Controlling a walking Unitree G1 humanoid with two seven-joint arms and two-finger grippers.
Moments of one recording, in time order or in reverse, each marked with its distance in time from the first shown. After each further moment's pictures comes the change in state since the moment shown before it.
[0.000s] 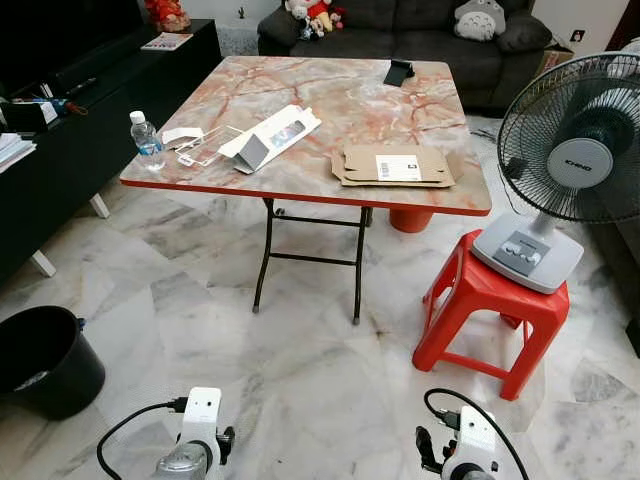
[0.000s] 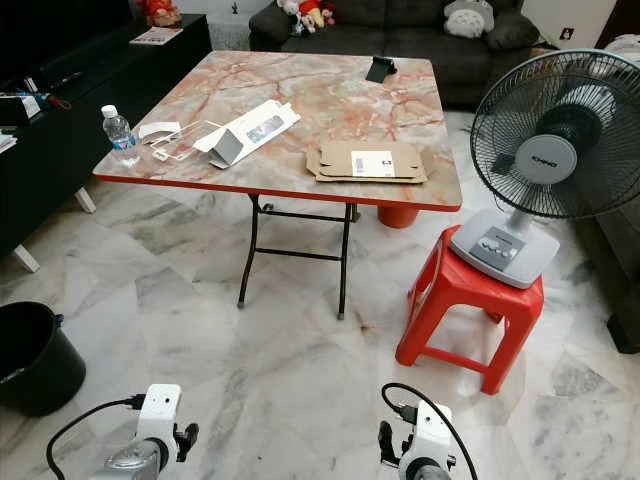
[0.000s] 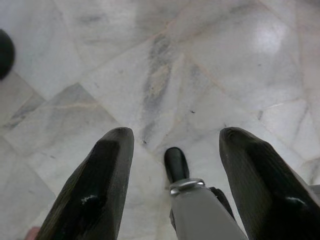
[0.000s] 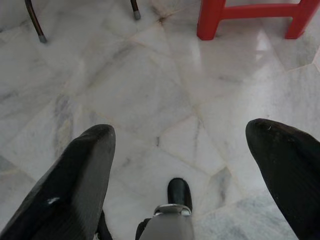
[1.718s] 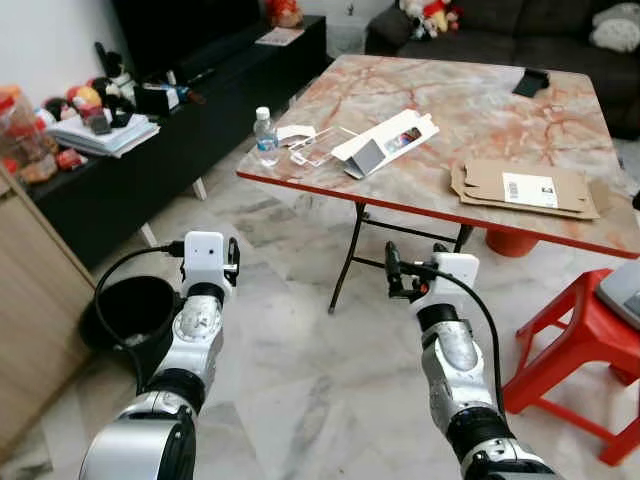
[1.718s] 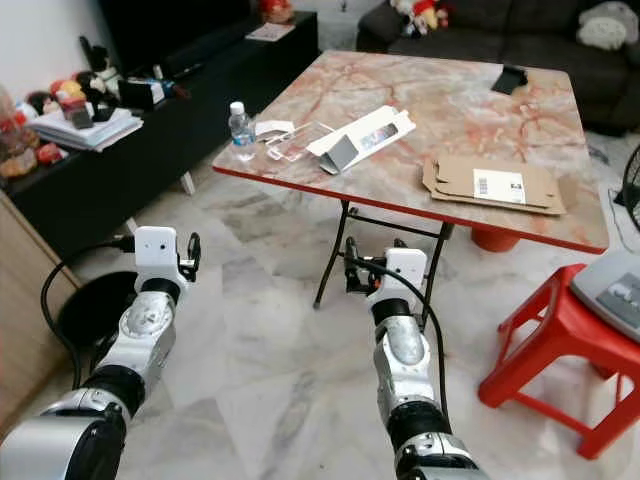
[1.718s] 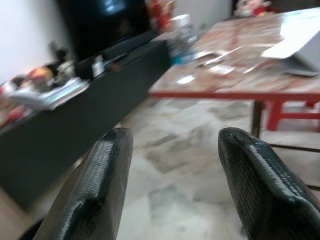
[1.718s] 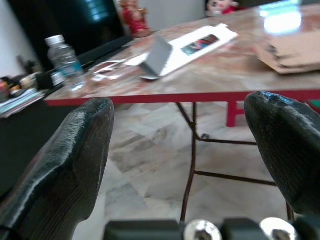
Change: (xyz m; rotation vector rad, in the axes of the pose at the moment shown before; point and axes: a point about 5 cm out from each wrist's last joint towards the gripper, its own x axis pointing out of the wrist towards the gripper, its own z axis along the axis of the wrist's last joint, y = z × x) left arm -0.038 -0.017 0.222 -0.007 -0.934 0.096; right arm -0.023 0.100 0.198 -0.120 -0.886 0.290
